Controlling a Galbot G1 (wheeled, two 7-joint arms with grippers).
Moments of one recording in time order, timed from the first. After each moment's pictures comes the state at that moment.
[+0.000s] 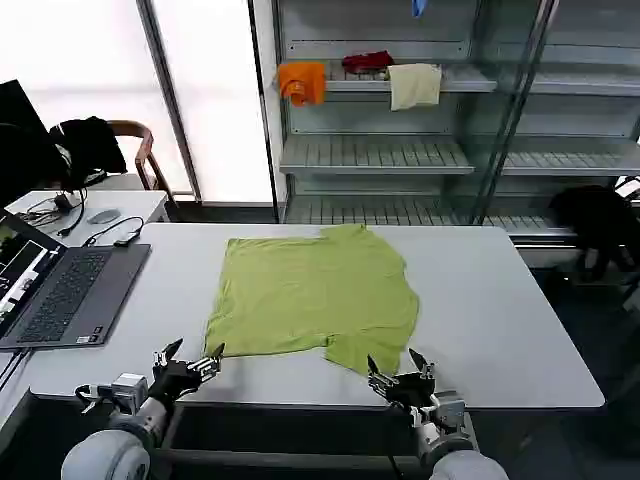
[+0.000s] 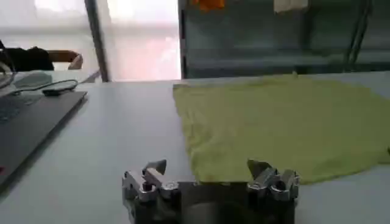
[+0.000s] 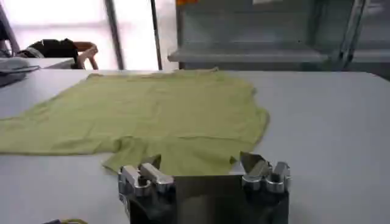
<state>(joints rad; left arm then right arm) 1.40 -1.18 -0.60 -2.07 -0.37 0.58 0.00 -1.42 1.39 0.32 2.16 0.16 -0.58 0.11</state>
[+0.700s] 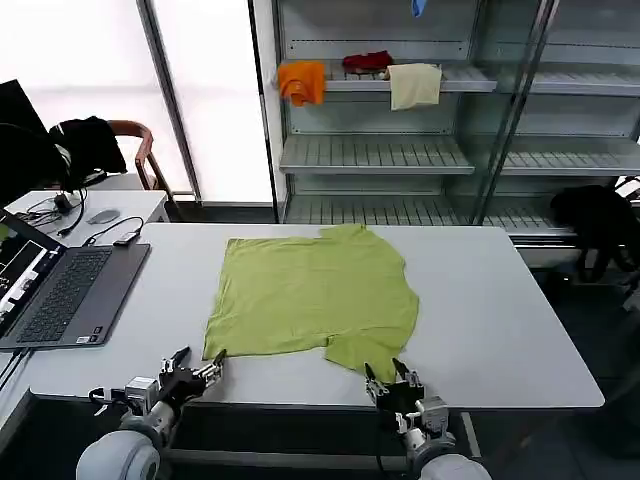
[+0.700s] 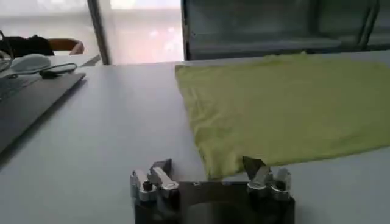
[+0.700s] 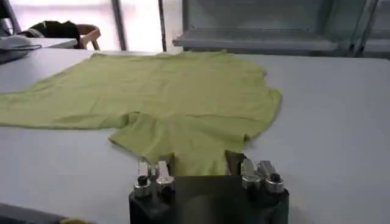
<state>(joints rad) 1.37 -1.19 -0.57 -1.98 -0.34 0.55 0.01 -1.41 1.42 0.29 2.10 0.10 -0.58 0.08</state>
